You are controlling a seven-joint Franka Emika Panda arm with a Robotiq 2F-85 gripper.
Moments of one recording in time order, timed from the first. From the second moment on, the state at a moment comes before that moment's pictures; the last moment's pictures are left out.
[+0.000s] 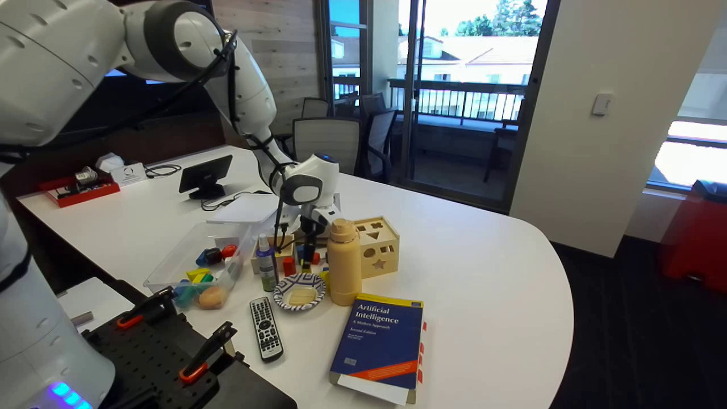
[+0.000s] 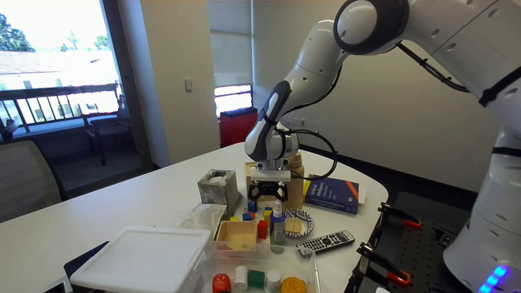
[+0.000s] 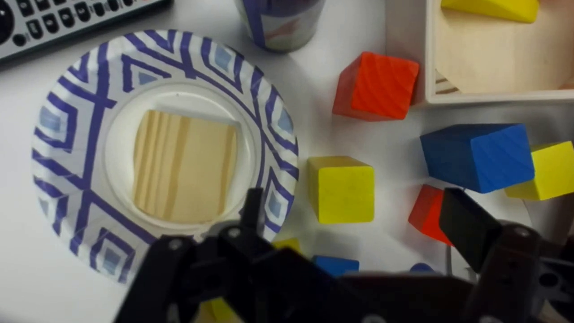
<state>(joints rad) -0.01 0.86 -0.03 -1.87 0.40 2.57 0.52</state>
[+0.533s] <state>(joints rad) -0.01 0.91 -0.03 -1.82 0.41 2.57 0.56</state>
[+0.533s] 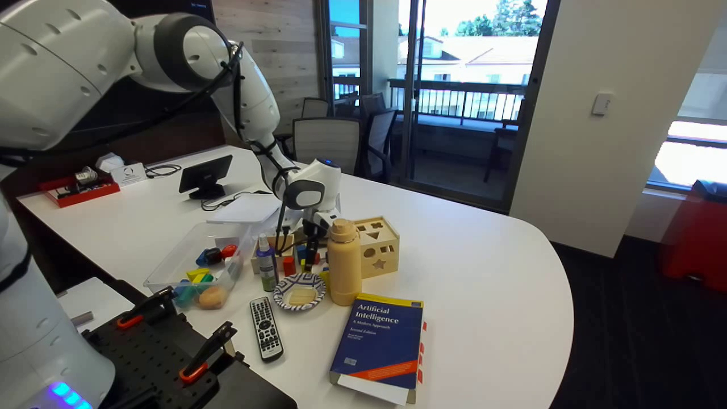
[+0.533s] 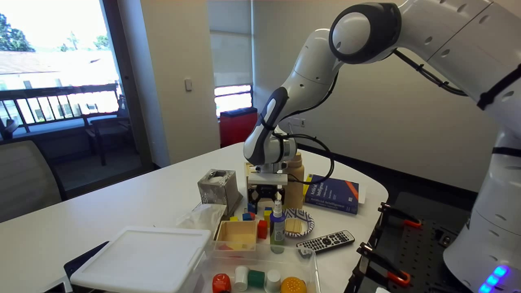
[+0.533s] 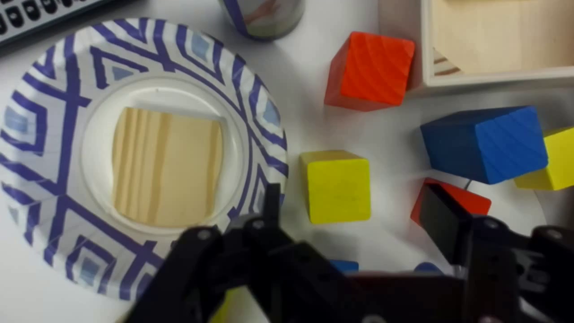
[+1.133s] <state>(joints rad) -0.02 0.91 -0.03 -1.81 0.42 2.56 0.56</state>
